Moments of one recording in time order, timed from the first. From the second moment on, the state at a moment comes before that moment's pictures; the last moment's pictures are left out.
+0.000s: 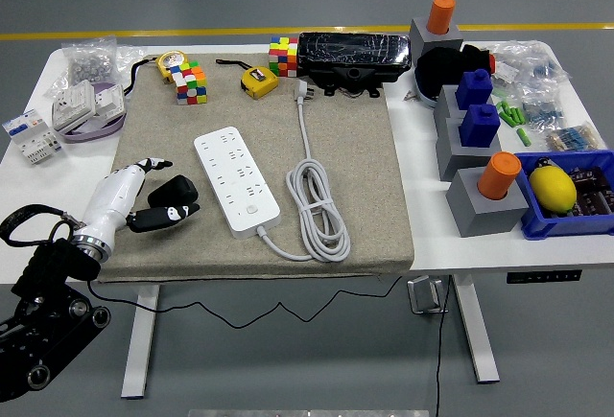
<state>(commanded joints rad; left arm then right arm) -0.27 0.33 -0.90 -1.13 1.84 0.45 0.12 0.02 -0.18 1.23 0.30 -1.07 -0.01 -0.06</state>
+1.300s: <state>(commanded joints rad) -0.35 0.29 -0.87 -1.12 1.74 0.52 0.11 0.02 -0.20 1.22 0.31 -1.07 -0.02 -0.05</state>
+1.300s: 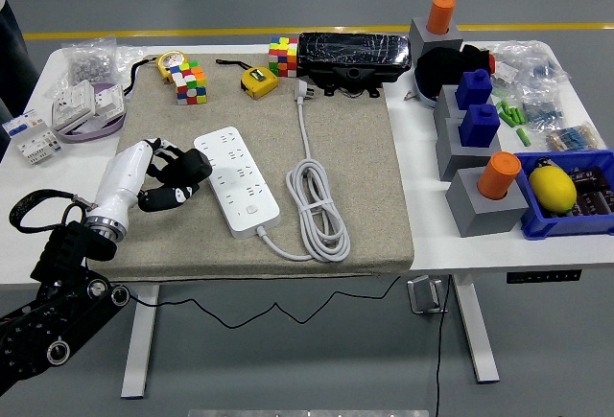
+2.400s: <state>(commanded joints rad) -0.40 0.27 -0.79 -1.04 1.76 0.51 0.14 0.02 -0.20 1.21 0.31 -1.07 -0.02 -0.05</state>
